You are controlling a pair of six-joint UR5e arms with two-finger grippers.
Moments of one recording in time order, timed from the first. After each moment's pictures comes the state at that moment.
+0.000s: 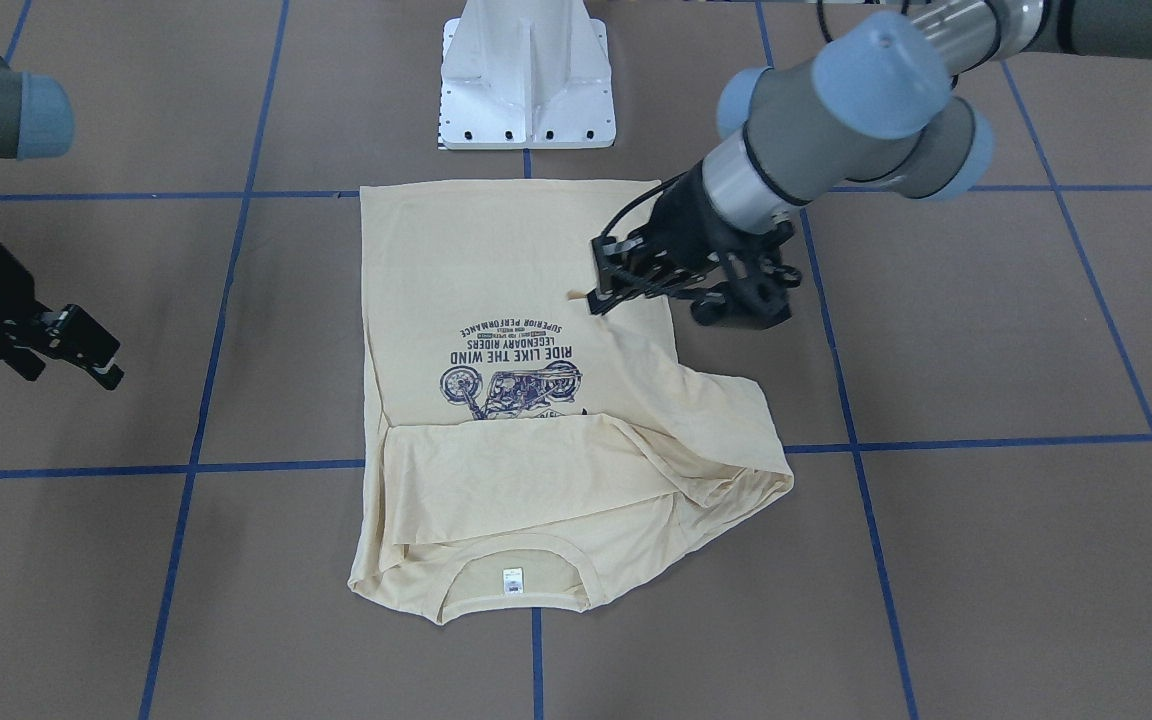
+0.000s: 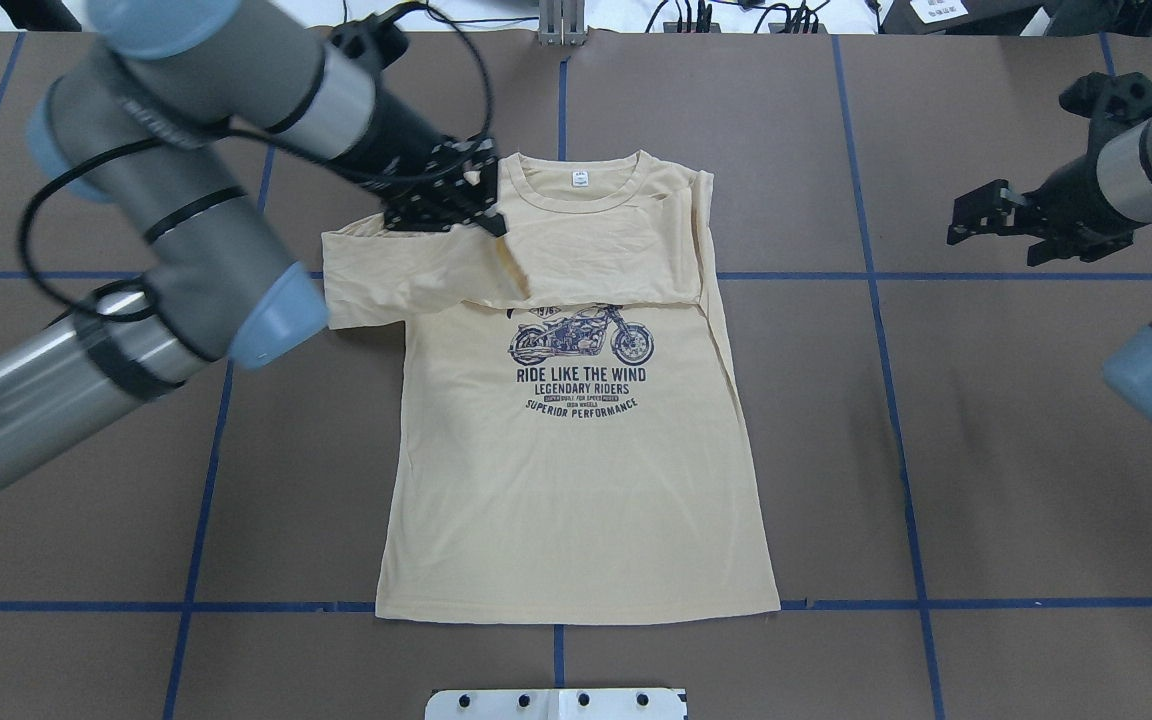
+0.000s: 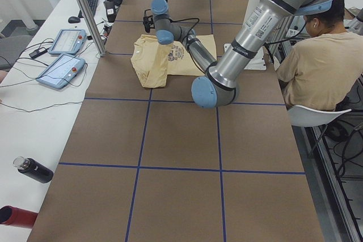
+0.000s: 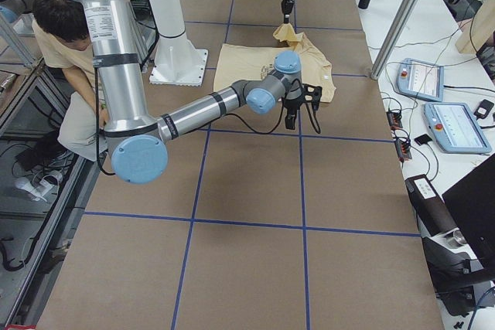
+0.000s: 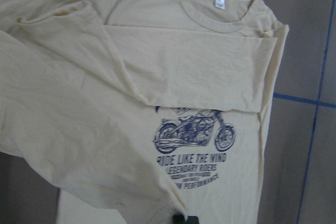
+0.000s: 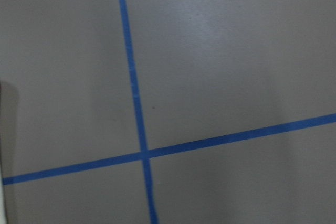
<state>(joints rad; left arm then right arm) -0.81 -2.38 -1.48 -2.12 -2.29 -1.60 1.05 -1.45 1.80 -1.21 2.14 1.03</state>
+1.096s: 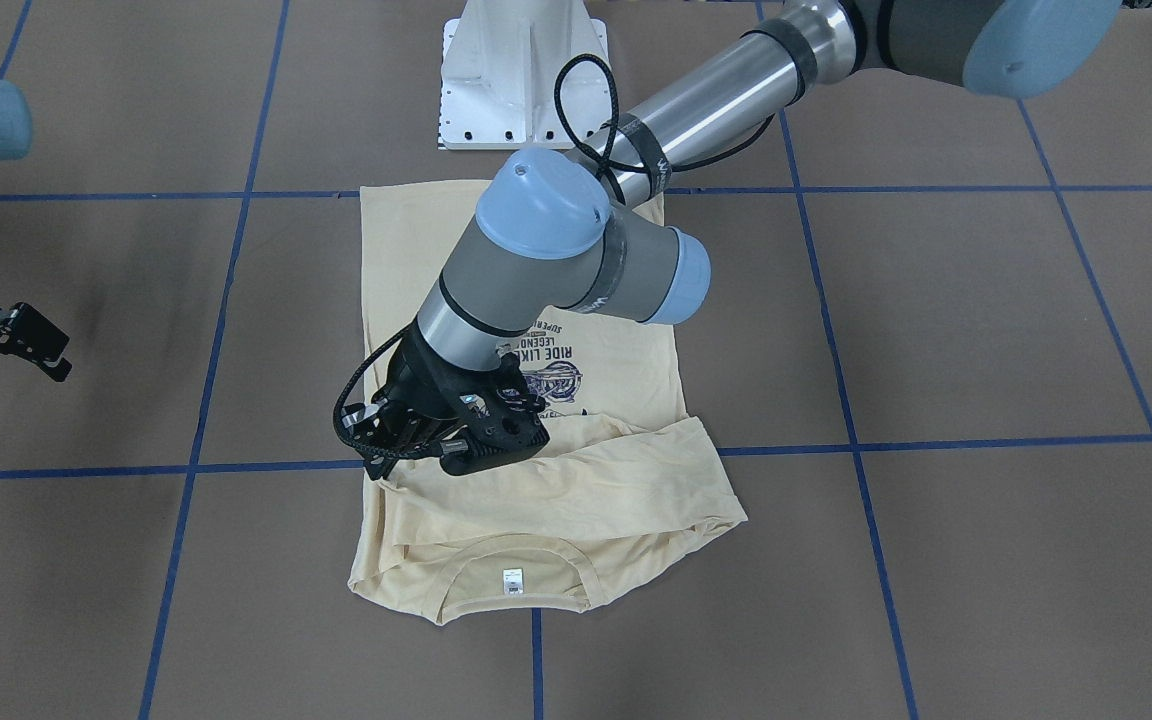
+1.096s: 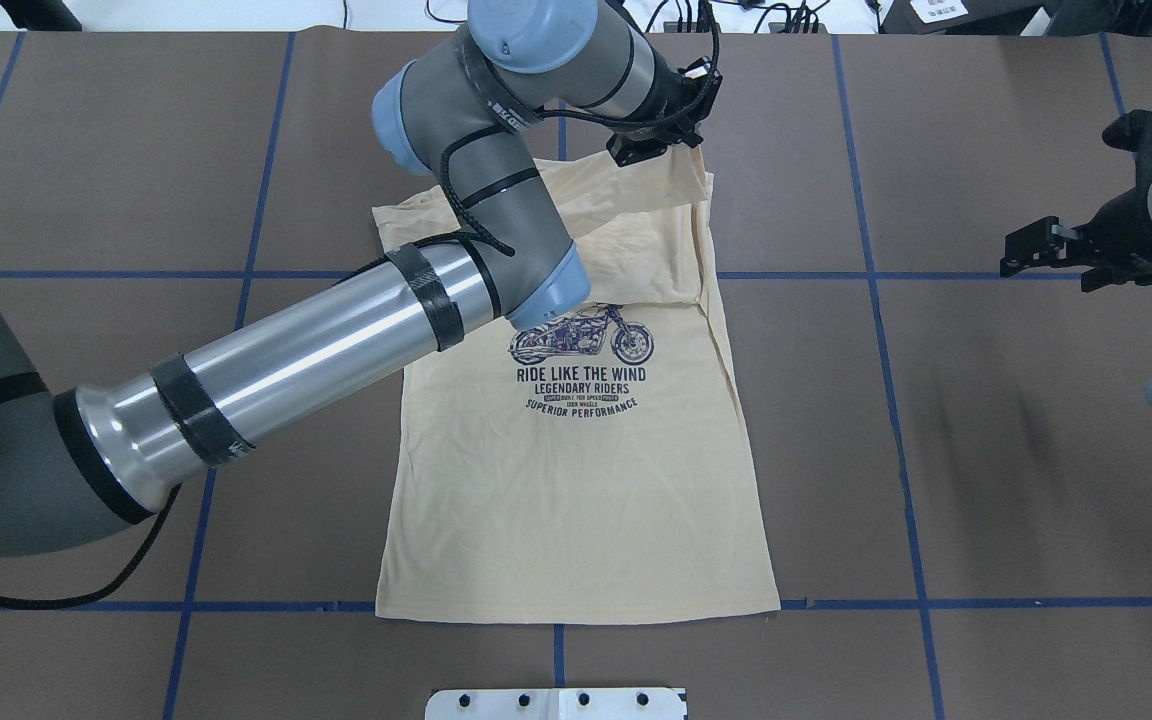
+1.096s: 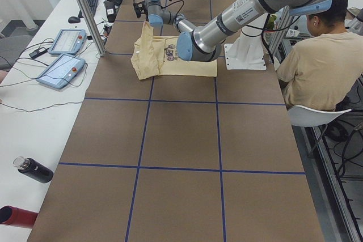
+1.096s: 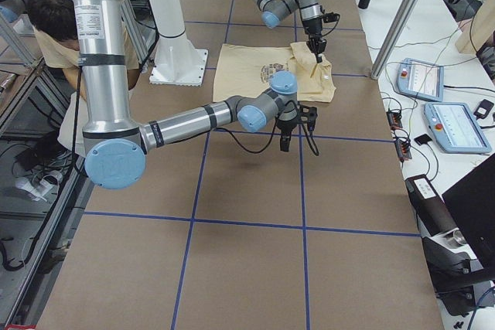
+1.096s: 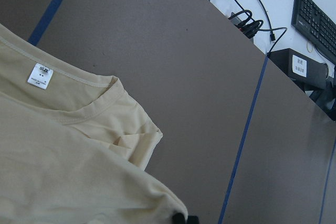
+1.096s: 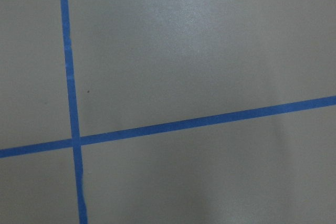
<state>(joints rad) -0.69 -2.79 -0.87 -2.42 -1.91 -1.79 1.06 -1.51 1.78 -1.21 2.14 0.94</state>
